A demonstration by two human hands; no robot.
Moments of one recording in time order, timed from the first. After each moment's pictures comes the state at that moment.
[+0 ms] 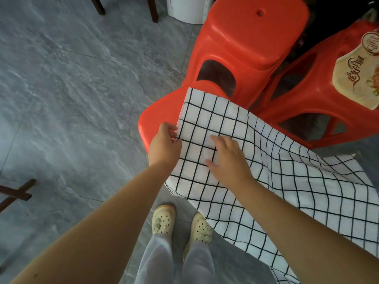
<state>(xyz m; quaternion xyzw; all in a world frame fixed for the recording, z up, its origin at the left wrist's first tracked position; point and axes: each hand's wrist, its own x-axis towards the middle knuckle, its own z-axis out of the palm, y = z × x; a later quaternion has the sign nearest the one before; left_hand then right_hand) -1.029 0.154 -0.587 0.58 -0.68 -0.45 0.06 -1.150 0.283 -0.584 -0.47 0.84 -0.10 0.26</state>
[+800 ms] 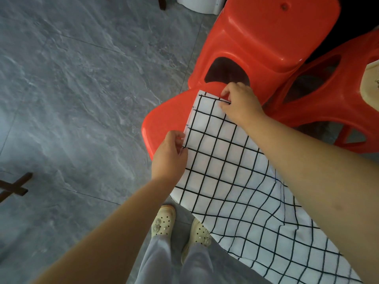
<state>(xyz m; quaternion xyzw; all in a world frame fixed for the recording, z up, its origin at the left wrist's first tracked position) -1.020 0.150 -0.608 0.55 -0.68 -0.47 0.07 -1.245 0.146 -0.598 -0.45 0.86 -0.09 0.23</state>
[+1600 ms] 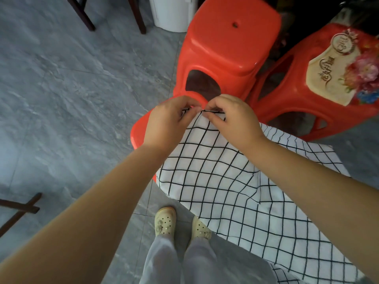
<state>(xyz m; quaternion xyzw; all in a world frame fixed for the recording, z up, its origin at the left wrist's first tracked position) -1.090 0.133 -0.475 0.33 -0.83 -0.40 0.19 -1.229 0.234 -0.487 -0.52 0.77 -0.33 0.16</state>
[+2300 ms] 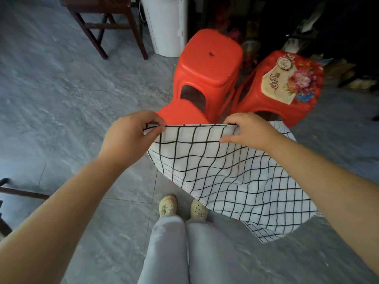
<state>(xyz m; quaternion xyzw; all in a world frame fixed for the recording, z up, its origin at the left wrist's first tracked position) -0.970 0.194 -0.259 0.33 -0.88 -0.32 0.10 -1.214 0.362 -0.308 -0.54 0.77 -0.18 0.28</state>
